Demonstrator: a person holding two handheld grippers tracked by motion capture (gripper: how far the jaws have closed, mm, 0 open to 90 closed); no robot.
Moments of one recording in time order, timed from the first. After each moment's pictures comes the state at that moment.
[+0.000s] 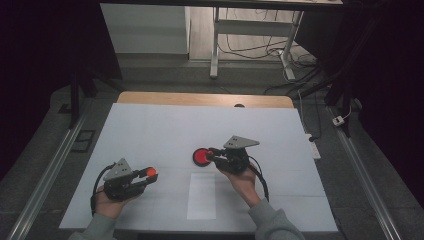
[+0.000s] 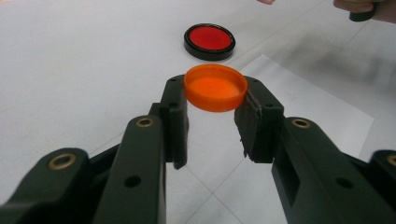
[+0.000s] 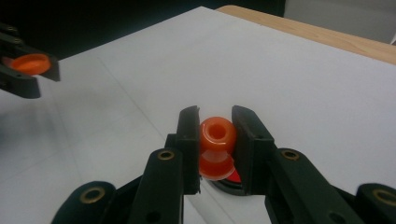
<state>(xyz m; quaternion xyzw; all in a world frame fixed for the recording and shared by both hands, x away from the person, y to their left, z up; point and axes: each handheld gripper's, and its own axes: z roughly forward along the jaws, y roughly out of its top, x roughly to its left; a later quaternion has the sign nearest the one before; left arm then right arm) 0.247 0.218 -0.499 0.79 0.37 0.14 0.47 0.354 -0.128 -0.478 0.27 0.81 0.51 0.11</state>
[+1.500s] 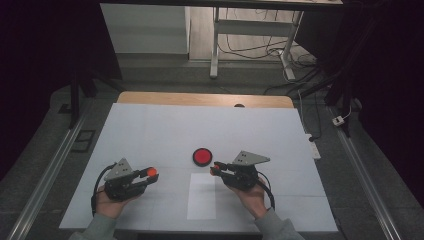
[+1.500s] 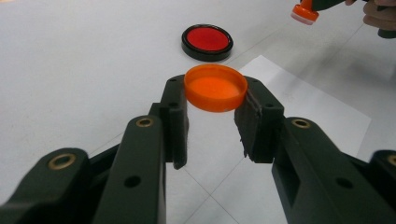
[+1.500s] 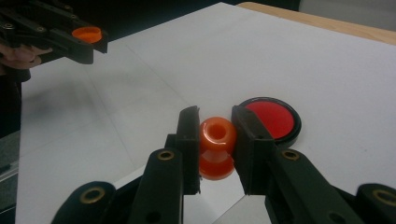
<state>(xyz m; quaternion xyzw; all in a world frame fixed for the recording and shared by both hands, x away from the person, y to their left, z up) 0.248 0.216 -0.499 0.79 0.37 0.14 0.47 0.315 -0.152 -0.486 0.25 0.81 0.52 0.10</state>
